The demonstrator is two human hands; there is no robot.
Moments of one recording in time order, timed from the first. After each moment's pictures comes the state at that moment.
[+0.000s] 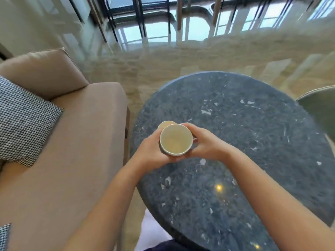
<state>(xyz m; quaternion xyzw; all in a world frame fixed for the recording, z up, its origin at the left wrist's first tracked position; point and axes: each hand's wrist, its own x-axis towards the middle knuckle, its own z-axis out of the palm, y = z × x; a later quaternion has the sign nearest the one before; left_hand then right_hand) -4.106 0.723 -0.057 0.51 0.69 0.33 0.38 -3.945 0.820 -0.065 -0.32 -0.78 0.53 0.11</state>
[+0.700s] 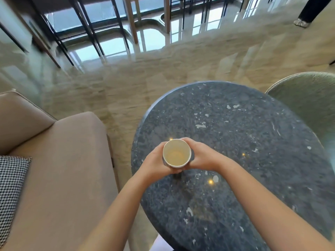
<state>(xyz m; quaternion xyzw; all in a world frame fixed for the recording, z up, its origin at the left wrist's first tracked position) -4.177 0.803 -0.099 0.58 0.61 0.27 0.46 -4.001 0.845 -0.083 -0.47 -0.72 0.50 0.11</state>
